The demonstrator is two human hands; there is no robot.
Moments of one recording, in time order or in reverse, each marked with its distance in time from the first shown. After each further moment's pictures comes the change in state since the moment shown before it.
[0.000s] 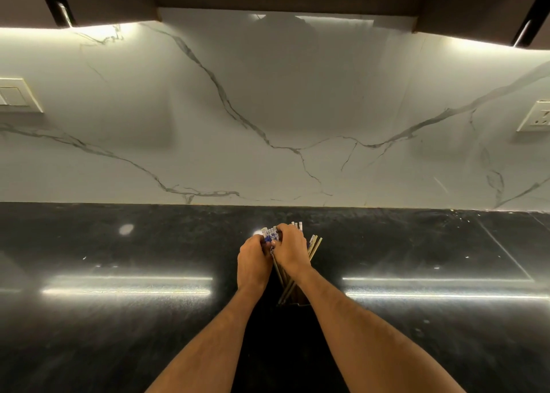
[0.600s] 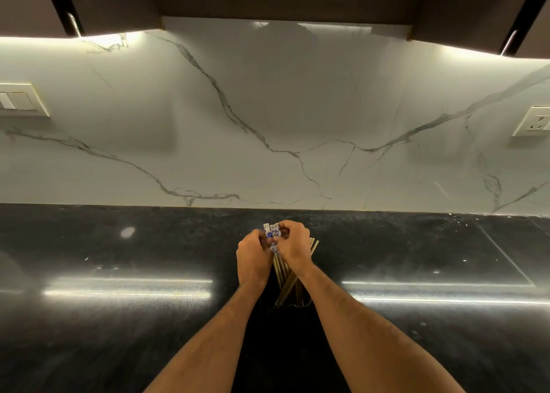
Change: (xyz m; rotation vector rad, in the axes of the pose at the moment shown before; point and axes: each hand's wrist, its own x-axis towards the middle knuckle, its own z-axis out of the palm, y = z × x) left_hand -0.001 0.018 -0.006 -0.048 0.078 0.008; right_hand 0.000 -0.003 -0.018 0.184 0.064 0.008
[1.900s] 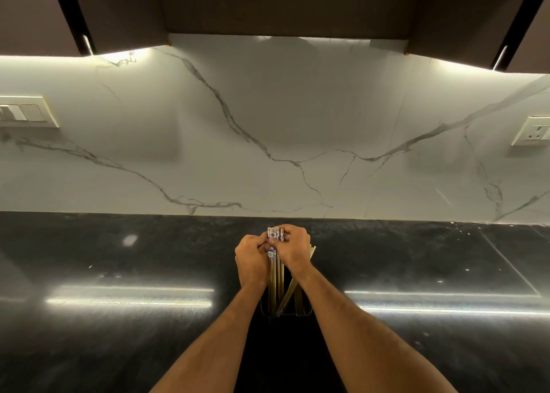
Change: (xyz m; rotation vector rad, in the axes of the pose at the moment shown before) left_hand 0.012 -0.001 -0.002 -0.219 0.066 -0.026; right_hand 0.004 -0.008 0.001 0.144 0.025 -0.004
